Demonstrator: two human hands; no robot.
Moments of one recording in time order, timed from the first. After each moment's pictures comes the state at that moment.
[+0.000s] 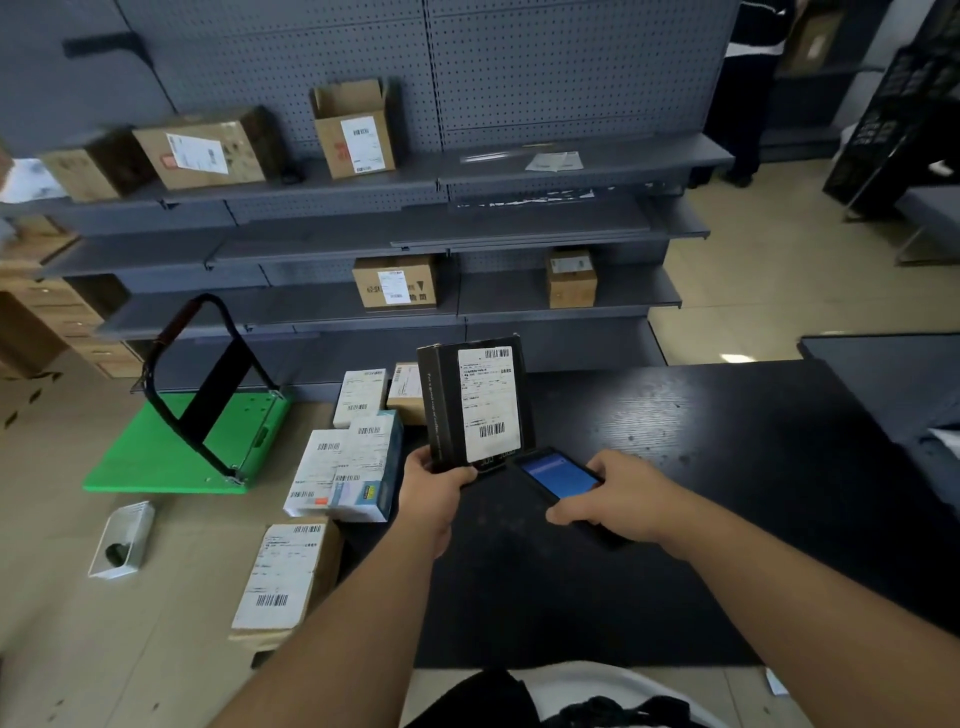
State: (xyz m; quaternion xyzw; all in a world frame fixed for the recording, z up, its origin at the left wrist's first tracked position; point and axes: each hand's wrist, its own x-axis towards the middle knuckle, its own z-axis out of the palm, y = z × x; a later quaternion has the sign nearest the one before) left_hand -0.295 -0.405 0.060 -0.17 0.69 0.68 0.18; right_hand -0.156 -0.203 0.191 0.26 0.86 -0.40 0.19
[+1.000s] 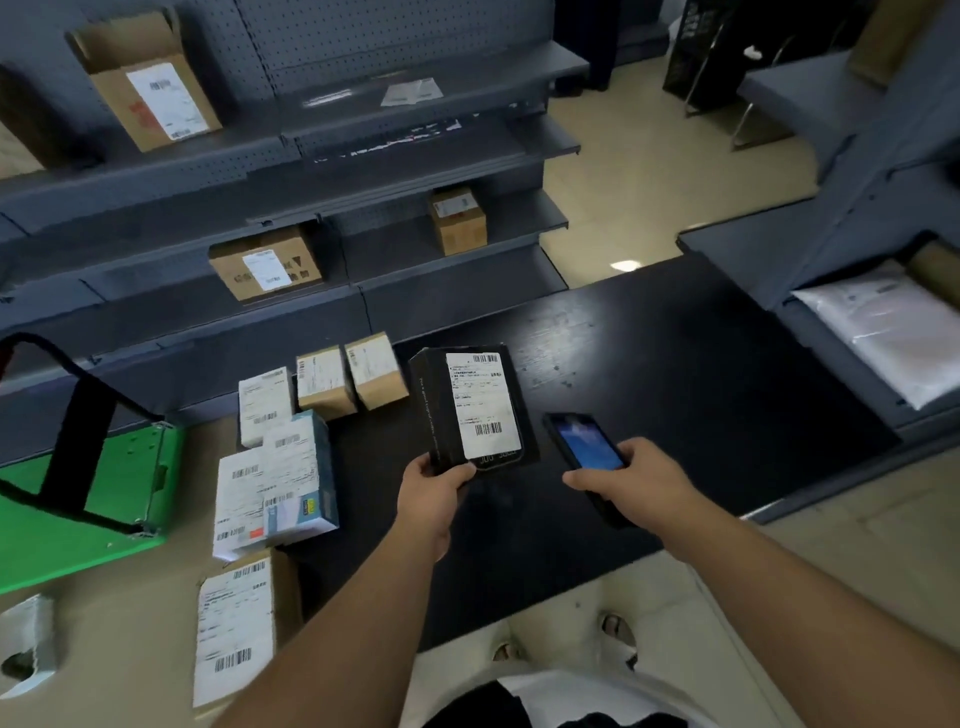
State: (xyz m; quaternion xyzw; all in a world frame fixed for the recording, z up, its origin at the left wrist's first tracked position) left_hand -0.275 -0.371 0.023 -0.12 0.67 0.65 0.34; right_hand -0.090 -0.200 0.136 0.51 0.70 -0.50 0.07
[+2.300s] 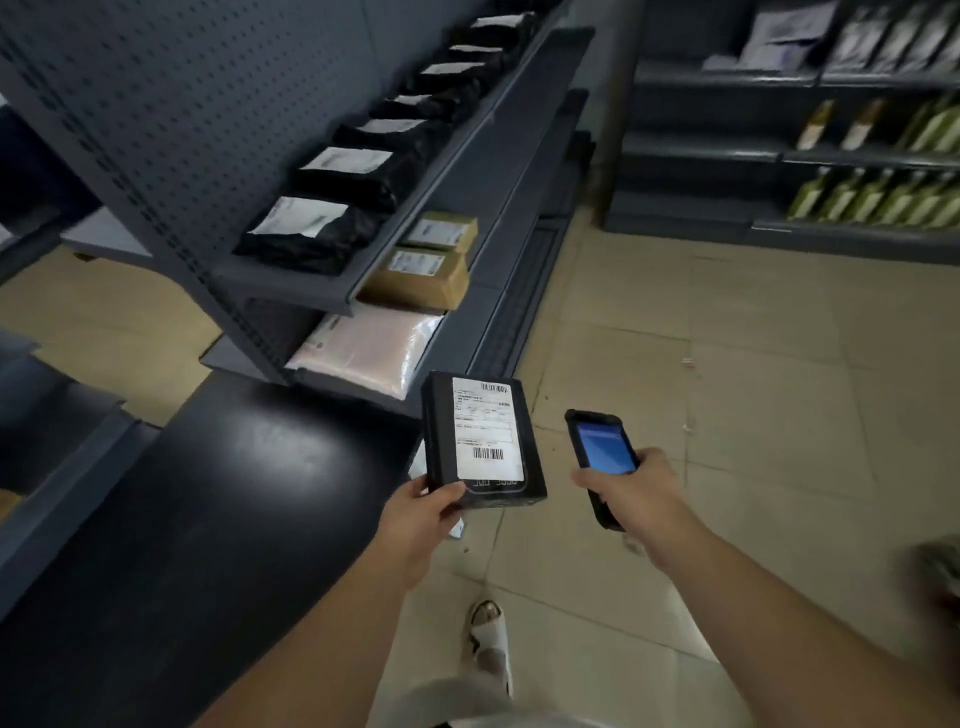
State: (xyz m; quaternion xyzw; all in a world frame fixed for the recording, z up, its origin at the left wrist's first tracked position) left_hand 0.179 0.043 0.068 0.20 0.63 0.39 0.64; right_hand 0.441 0.024 0.105 0.79 0.31 -0.45 -0.28
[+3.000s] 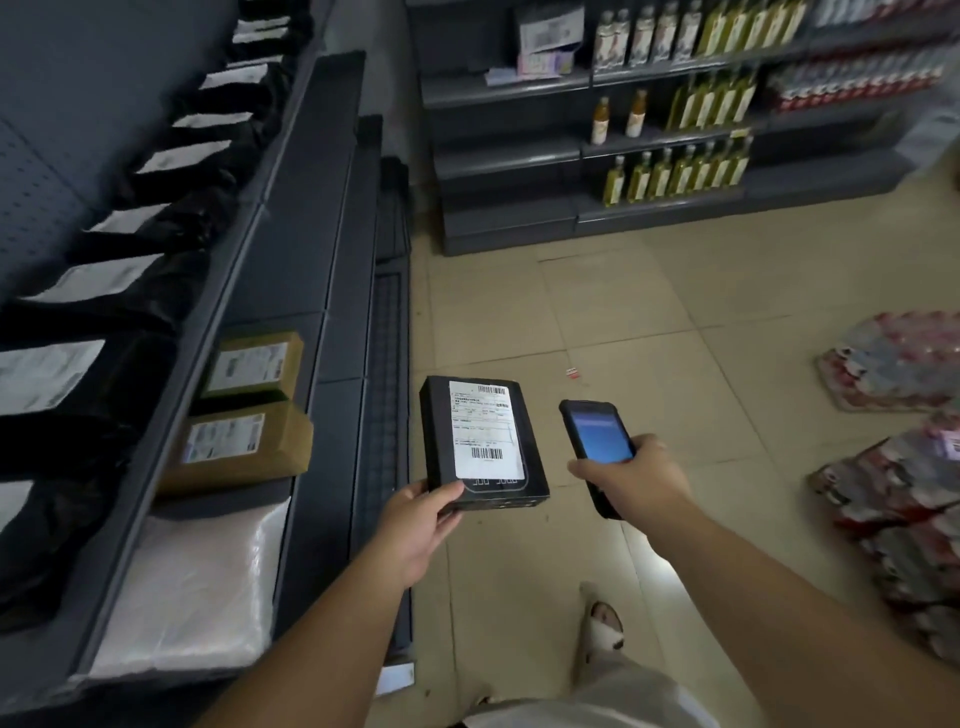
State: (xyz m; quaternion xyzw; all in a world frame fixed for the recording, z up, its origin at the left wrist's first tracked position) left_hand 0.357 0.363 0.055 0.28 0.60 0.22 0.72; right_hand 0.593 0.244 0.108 0.85 0.15 -0.38 -0.33
